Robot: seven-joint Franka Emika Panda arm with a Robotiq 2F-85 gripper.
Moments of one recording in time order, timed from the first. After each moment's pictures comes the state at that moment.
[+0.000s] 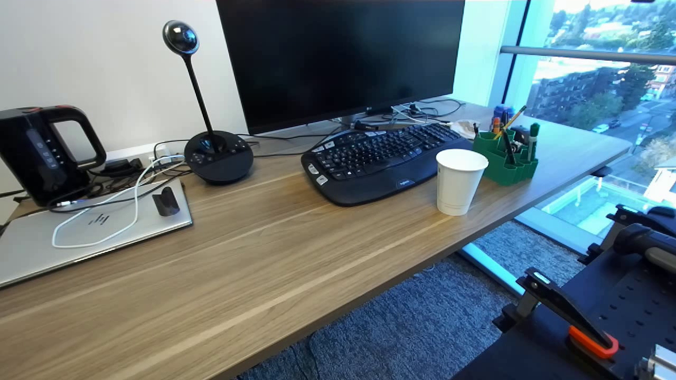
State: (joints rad) arm 0.02 -0.45 -0.04 -2.53 0.08 2.16 -0.20
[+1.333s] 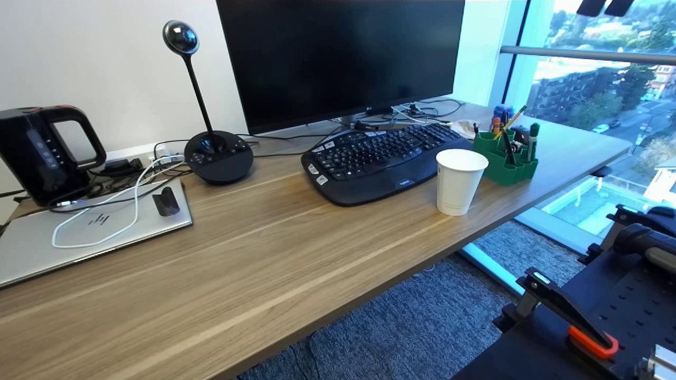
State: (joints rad) arm 0.02 -0.43 -0.03 -2.60 0.03 2.36 -0.15
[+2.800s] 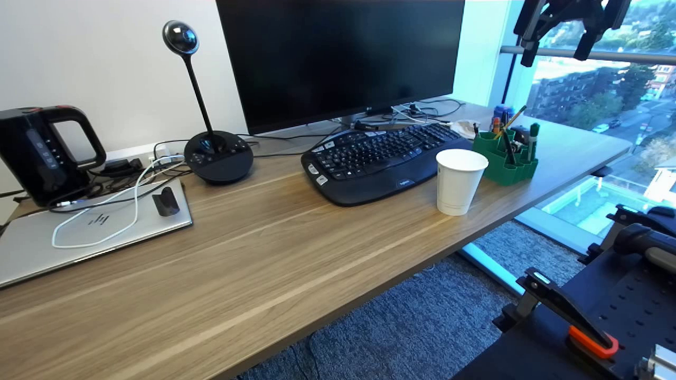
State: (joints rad) arm -0.11 -0.05 -0.01 -2.36 -0.17 2.45 0.38
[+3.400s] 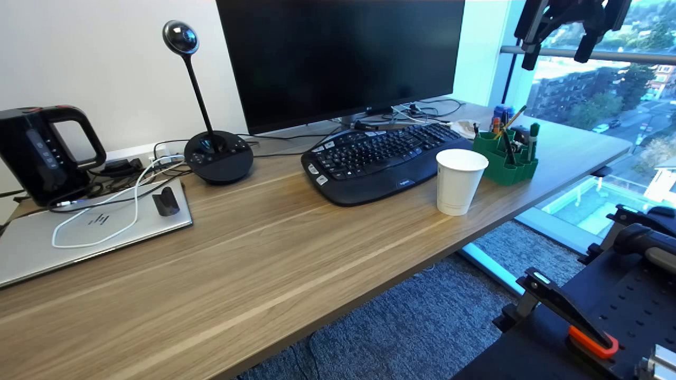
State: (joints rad) arm -0.09 -0.06 -0.01 -2.37 -0.17 2.42 0.36
